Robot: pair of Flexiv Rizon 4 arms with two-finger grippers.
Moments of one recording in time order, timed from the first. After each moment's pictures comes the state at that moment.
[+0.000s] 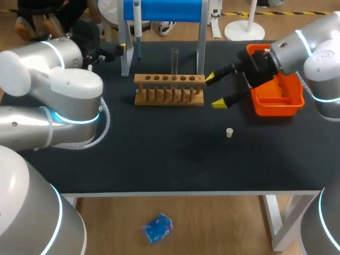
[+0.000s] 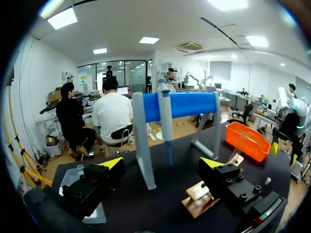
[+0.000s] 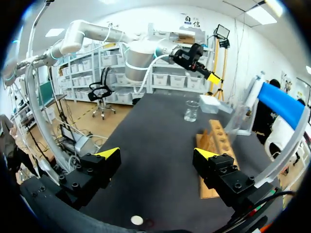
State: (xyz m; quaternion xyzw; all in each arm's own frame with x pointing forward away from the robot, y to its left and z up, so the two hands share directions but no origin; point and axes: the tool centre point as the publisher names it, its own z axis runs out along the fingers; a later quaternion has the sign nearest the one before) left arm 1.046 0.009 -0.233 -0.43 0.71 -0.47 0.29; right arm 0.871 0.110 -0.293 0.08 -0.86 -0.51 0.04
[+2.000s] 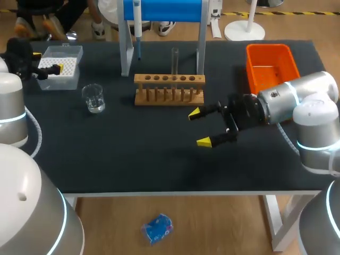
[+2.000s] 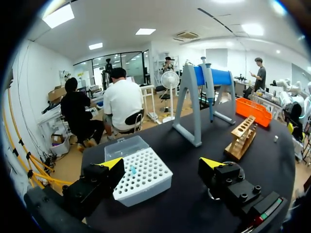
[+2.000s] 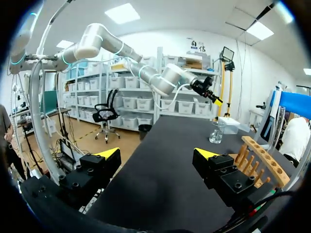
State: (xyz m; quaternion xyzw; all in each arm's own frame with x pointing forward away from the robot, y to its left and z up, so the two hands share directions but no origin) left arm 1.032 0.198 -0.289 -0.41 0.75 -0.43 0.28; right arm 0.773 0.159 -0.322 0.09 -0.77 -0.63 0.05
